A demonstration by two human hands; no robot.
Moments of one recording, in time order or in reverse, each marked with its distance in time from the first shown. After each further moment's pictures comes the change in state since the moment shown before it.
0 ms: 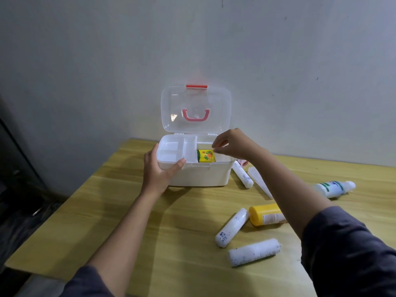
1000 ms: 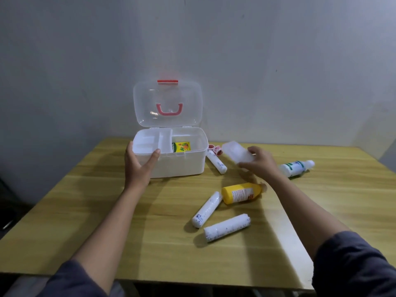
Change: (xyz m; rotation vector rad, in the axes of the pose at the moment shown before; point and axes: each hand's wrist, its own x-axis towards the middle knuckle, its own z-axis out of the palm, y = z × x) left_hand -0.013 -0.002 0.016 -0.077 0.077 -0.010; right_hand -0.119 0.087 0.000 0.140 0.296 0.580
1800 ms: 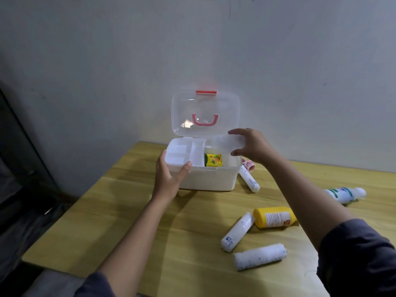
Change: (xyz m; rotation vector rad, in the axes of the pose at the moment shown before) left_hand 0.003 0.000 -0.009 0.004 -0.076 -0.025; right_hand 0.044 -0.123 0.024 -0.078 -0.158 -0.437
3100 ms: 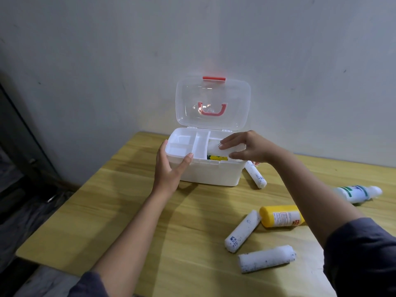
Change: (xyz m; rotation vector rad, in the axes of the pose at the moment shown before) left_hand 0.006 -0.003 0.002 -0.049 0.006 -0.022; right_hand 0.010 0.012 0.015 0.046 -0.343 -0.233
